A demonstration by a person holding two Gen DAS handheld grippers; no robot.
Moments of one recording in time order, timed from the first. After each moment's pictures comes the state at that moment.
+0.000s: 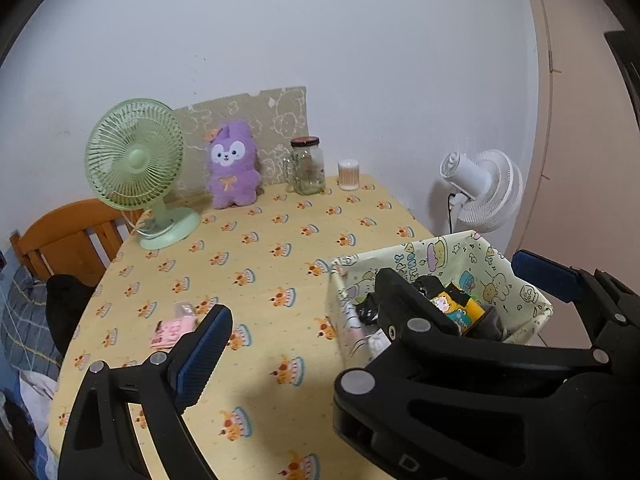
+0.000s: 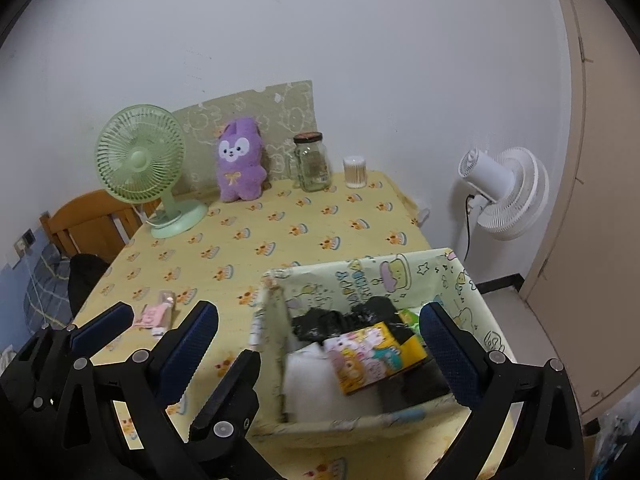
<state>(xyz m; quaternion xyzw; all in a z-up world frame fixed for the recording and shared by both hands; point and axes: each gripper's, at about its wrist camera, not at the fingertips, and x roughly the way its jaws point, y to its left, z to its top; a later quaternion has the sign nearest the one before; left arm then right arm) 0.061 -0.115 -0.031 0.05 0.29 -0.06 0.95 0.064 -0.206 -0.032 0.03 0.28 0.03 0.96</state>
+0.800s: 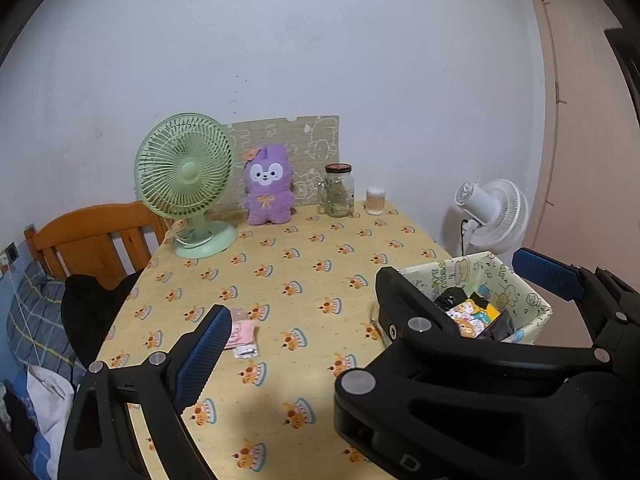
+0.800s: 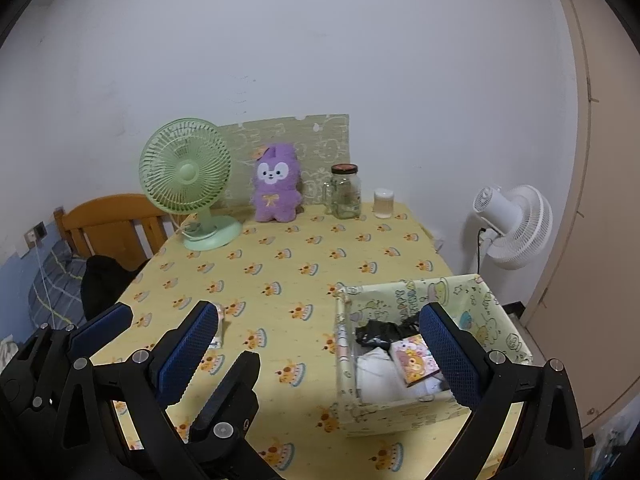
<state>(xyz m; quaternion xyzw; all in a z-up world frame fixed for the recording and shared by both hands) 0.023 -0.045 -0.007 0.03 0.25 -0.05 0.97 0.025 -0.136 -0.002 0.00 0.25 0.05 0.97</state>
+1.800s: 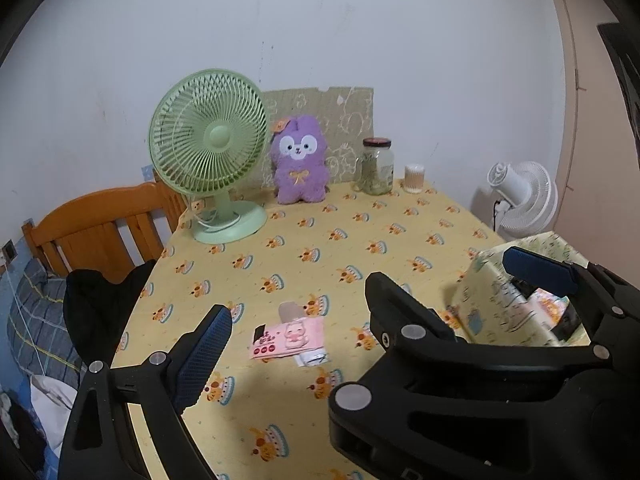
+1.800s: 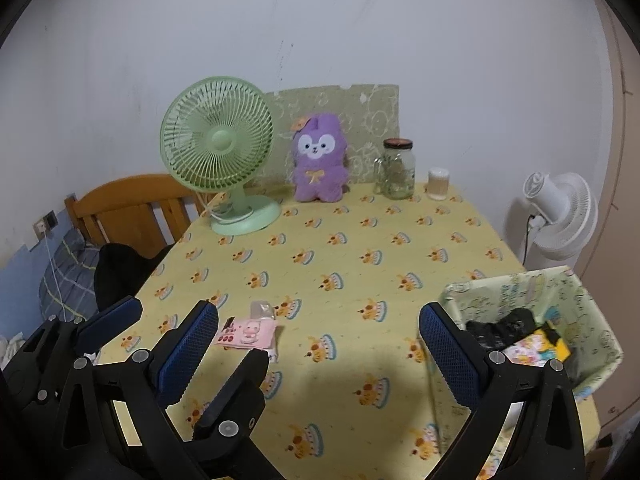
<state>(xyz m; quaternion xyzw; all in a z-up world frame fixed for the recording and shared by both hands) 0.084 0.034 -0.049 0.04 0.28 -0.04 0.96 0.094 -0.053 -0.045 0.01 0.28 0.08 0.95</state>
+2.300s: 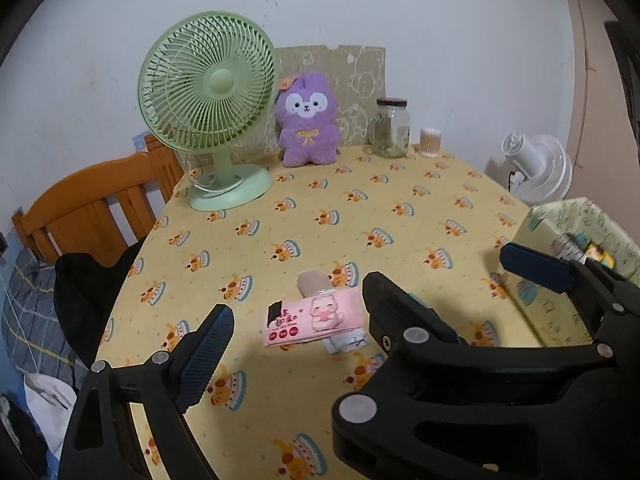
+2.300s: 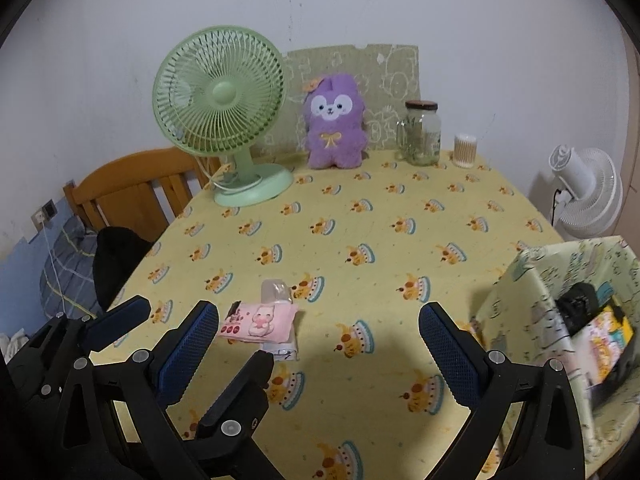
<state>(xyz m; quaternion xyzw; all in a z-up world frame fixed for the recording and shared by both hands) 0.123 0.062 -0.101 0.05 0.33 -0.05 0.94 0.135 -0.025 -0.102 0.02 0.32 0.10 0.94</state>
